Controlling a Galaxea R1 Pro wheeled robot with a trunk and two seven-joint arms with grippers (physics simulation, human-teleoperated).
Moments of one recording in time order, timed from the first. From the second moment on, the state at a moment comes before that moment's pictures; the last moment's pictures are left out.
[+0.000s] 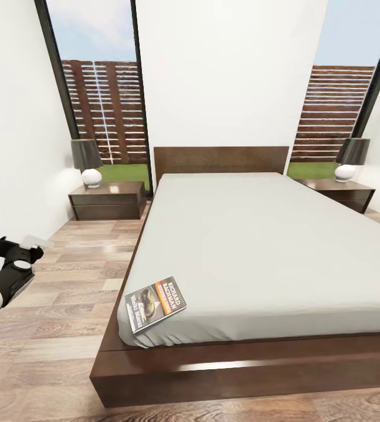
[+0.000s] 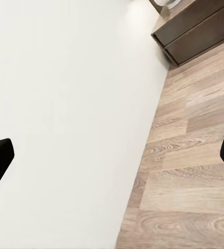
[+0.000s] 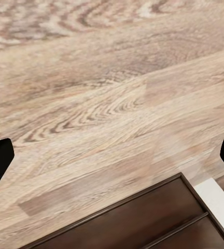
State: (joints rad) left arm -1.19 0.48 -0.90 -0.12 0.35 -0.05 0.37; right arm 0.35 -0.14 -0.14 0.03 0.01 -0.09 -0.27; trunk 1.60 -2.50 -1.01
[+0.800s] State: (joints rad) left arm -0.94 0.62 -0.89 -0.11 0.35 -0.14 0.37; right arm 0.35 -0.16 -0.14 0.03 0.01 -0.09 -0.27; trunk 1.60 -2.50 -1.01
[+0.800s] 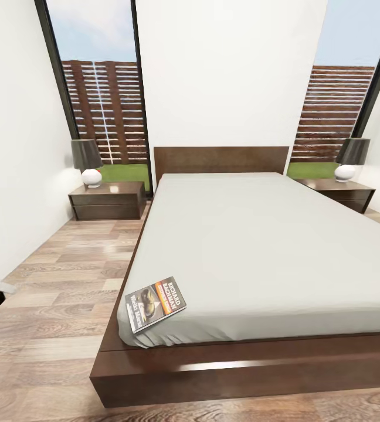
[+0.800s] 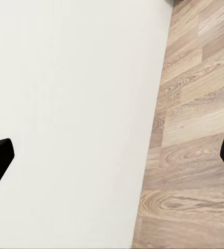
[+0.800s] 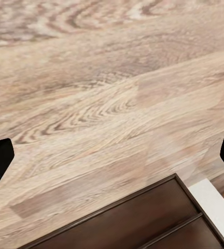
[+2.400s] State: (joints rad) left arm -0.48 0.75 -0.90 -0.07 0.35 -0.19 0.37; right arm 0.36 -0.29 -0.20 0.04 0.00 -0.09 -0.27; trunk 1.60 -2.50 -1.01
